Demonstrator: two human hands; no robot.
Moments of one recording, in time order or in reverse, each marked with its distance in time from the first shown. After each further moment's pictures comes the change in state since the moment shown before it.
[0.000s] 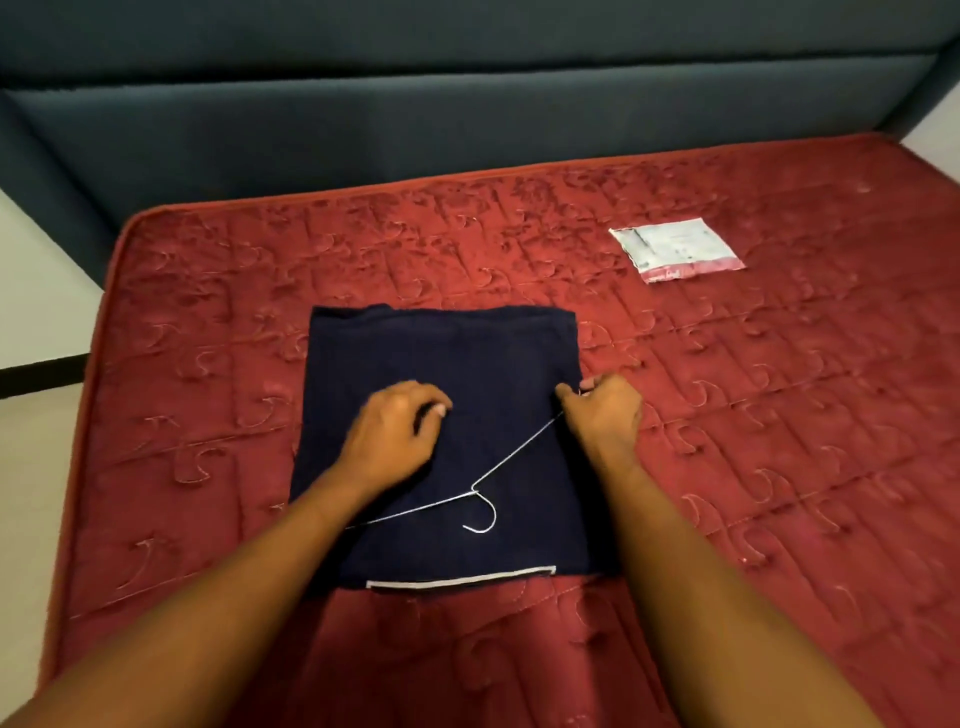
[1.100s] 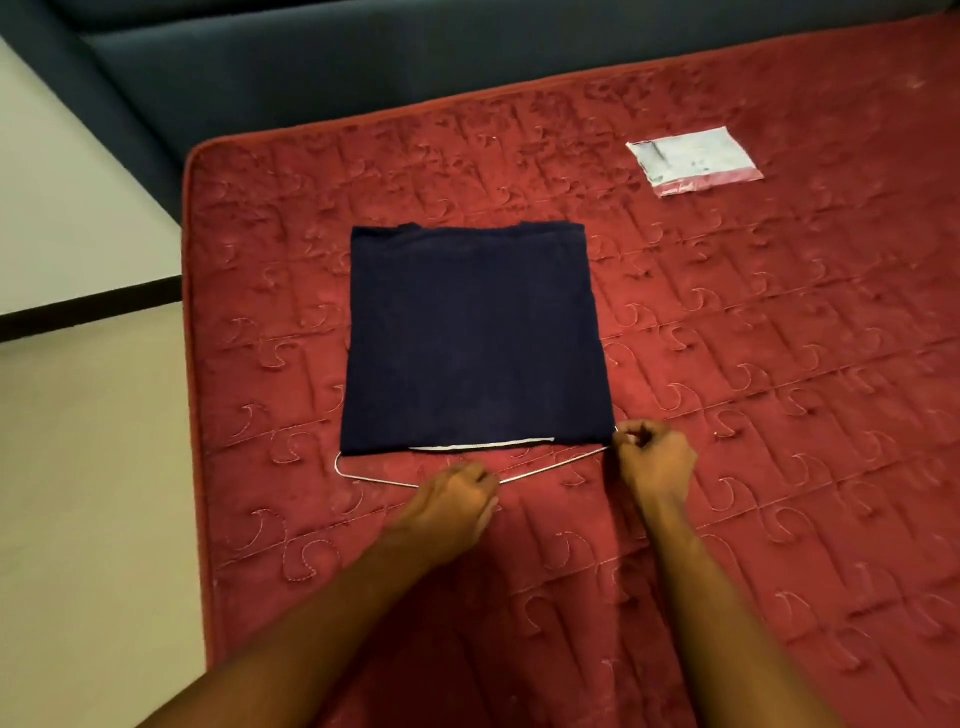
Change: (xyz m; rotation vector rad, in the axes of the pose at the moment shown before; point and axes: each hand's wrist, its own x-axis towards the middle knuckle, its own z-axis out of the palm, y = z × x) left_hand -0.196 0.089 0.031 0.288 -0.327 0.179; right_hand -0.159 0.098 -0.095 0.013 -0.092 0.165
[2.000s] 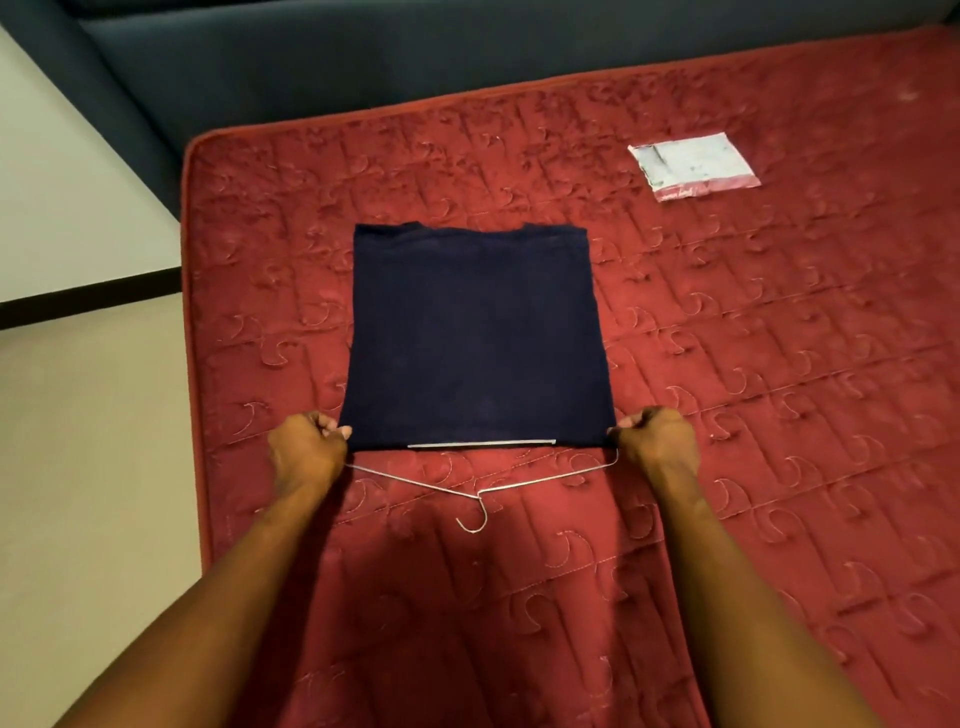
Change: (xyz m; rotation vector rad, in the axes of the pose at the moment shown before) left_hand -0.026 -0.120 -0.064 -0.421 0.296 -1.164; right_hand 0.038 -0.013 -0.003 -0.307 -0.162 0.082
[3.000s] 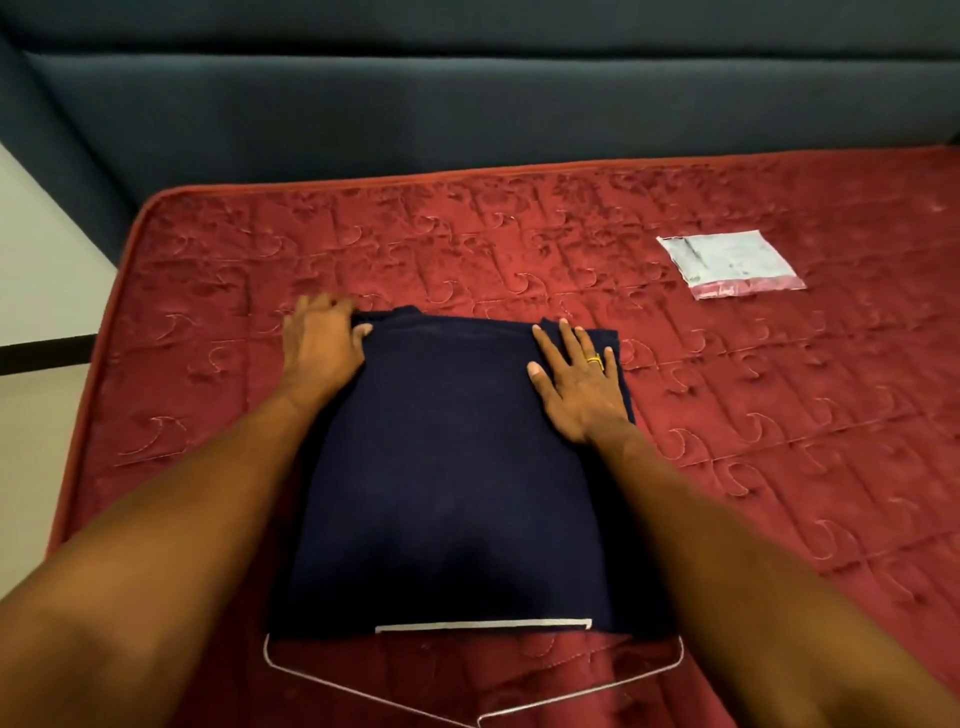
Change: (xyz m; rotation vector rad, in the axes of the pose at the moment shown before) left_hand 0.247 0.151 0.060 0.371 0.240 0.657; right_hand 0.174 -0.186 0.072 -0.437 0.082 -0.779
